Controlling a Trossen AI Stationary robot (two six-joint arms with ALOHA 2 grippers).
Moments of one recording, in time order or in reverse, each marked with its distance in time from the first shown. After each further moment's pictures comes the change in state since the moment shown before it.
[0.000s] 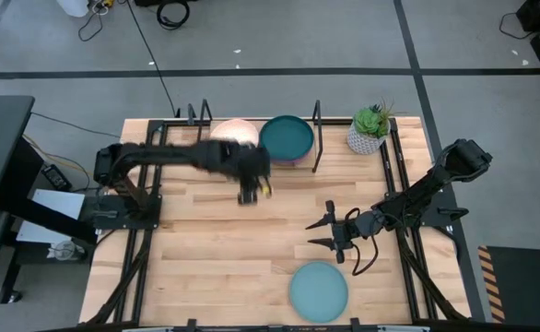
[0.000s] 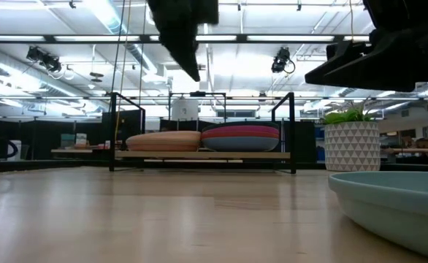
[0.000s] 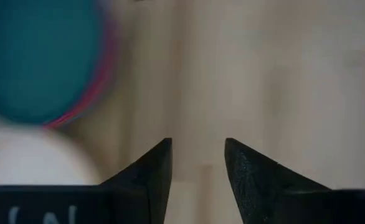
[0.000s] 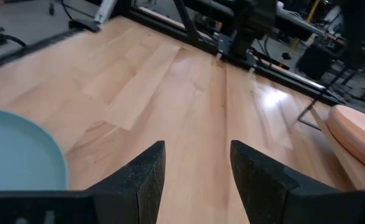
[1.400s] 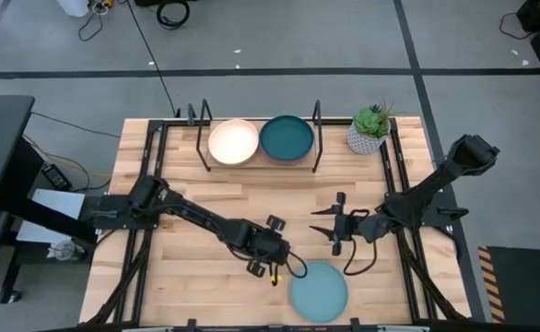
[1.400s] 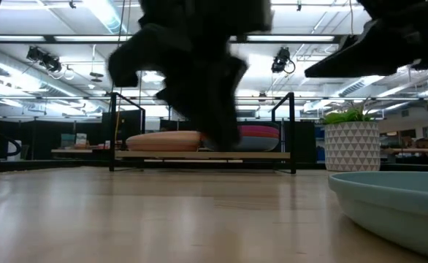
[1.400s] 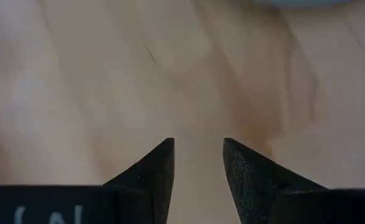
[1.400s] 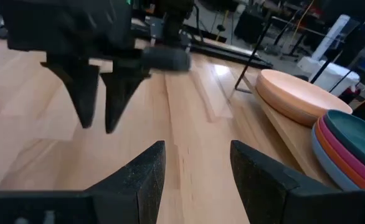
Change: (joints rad) left arm -0.439 0.360 0.000 0.335 -0.121 0.097; right arm 0.067 -0.120 0.070 -0.276 0.344 0.206
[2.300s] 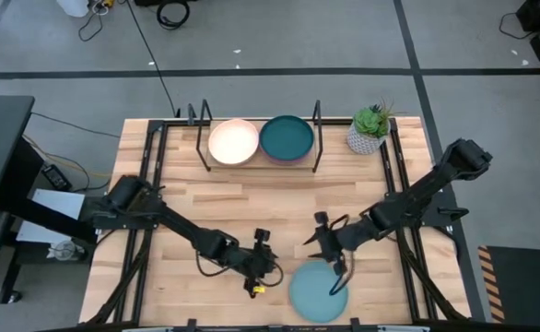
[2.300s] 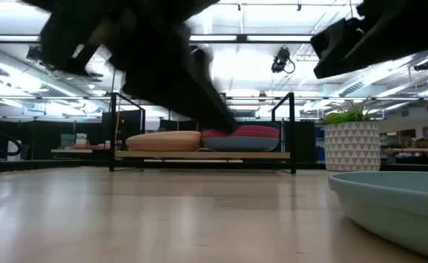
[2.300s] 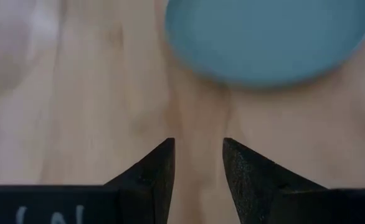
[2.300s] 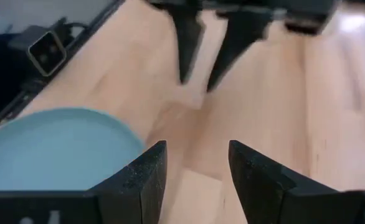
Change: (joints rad) left arm -0.140 -0.136 -0.393 0.626 -0.085 -0.235; right arm -0.036 0.115 0.274 -0.407 -0.498 0.078
